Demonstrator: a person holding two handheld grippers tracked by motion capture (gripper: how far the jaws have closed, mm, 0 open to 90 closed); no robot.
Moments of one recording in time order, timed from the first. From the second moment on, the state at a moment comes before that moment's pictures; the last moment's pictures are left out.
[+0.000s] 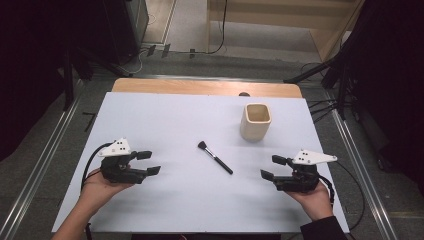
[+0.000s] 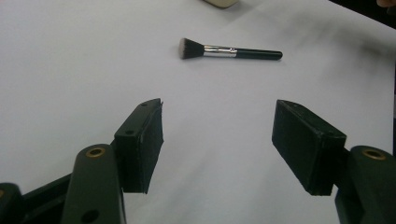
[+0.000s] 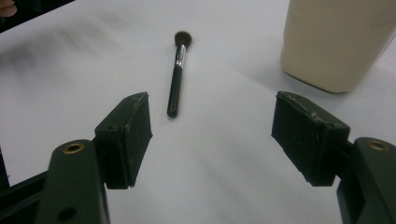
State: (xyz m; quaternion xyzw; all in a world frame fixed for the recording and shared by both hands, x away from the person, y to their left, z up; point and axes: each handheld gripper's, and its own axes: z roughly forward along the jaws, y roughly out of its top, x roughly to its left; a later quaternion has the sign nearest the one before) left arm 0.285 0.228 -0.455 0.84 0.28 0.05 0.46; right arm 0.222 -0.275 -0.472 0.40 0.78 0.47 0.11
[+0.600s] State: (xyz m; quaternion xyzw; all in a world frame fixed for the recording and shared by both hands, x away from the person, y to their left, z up) left arm 0.287 0.228 -0.456 0.84 0.28 0.04 0.46; right arm 0.222 -0.277 -0.472 0.39 0.78 0.47 0.13
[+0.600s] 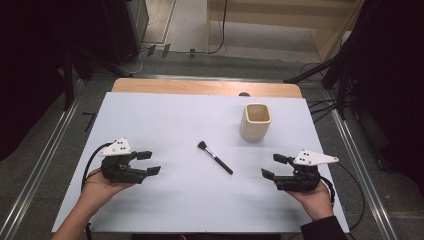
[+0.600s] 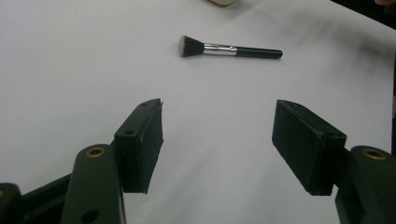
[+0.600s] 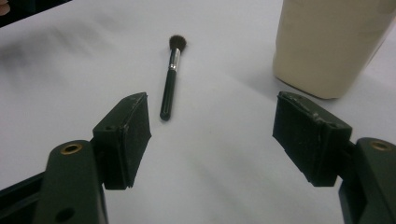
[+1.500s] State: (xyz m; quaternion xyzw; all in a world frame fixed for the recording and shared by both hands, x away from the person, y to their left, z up) left arm 0.288 0.228 -0.457 0.85 0.28 0.04 0.45; right arm 0.223 -0.278 -0.473 0.40 0.78 0.47 0.14
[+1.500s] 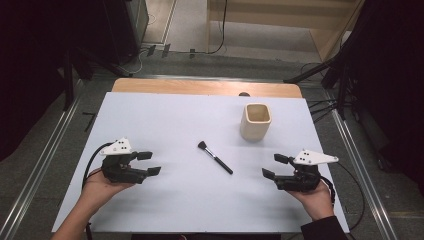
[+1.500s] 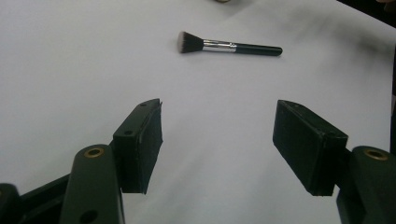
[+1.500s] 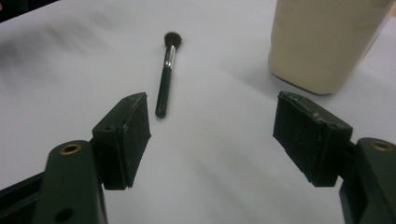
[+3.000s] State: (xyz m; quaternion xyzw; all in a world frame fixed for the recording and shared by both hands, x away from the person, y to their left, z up) left arm 0.289 0.227 -0.458 0.85 0.28 0.03 0.45; right arm 0.238 -0.256 -0.470 0.38 0.78 0.47 0.14
